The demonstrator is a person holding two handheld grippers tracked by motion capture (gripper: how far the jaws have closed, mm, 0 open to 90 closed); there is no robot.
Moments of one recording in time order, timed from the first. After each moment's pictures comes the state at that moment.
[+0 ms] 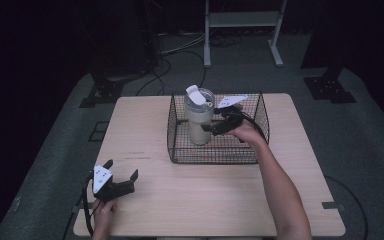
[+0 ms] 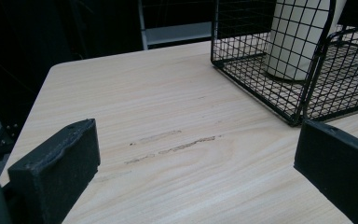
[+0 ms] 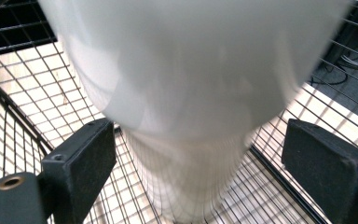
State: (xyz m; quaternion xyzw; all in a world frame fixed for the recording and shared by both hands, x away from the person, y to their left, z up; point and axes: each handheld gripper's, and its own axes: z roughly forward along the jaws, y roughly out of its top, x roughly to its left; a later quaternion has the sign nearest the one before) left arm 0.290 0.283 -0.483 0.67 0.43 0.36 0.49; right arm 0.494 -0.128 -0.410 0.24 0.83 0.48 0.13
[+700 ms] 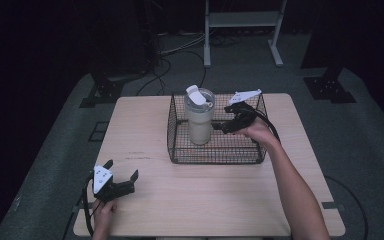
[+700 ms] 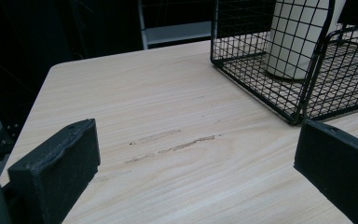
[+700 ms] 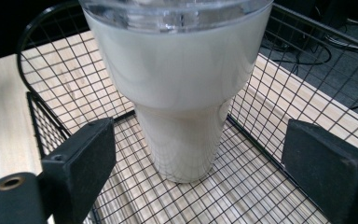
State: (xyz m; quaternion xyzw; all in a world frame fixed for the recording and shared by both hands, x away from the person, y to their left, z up) left arm 0.289 0.283 -0.483 0.67 0.43 0.36 0.48; right arm 0.470 -0.156 -0.374 0.28 0.83 0.46 0.13
